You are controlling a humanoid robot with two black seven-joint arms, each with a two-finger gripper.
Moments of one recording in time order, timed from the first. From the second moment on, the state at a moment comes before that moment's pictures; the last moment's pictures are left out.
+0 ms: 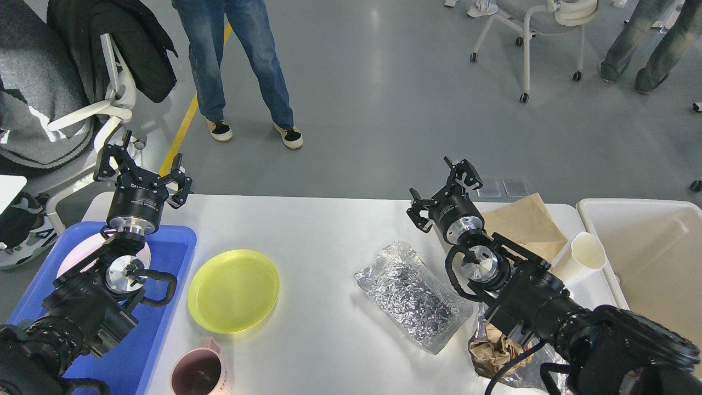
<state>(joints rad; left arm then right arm) -0.73 0.19 -0.78 -0.27 -0.13 -0.56 -0.56 0.79 0.10 0.57 0.31 0.20 0.22 0.33</state>
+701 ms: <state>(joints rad) -0.73 0.19 -0.78 -0.27 -0.13 -0.56 -0.56 0.79 0.10 0.57 0.31 0.20 0.22 0.33</state>
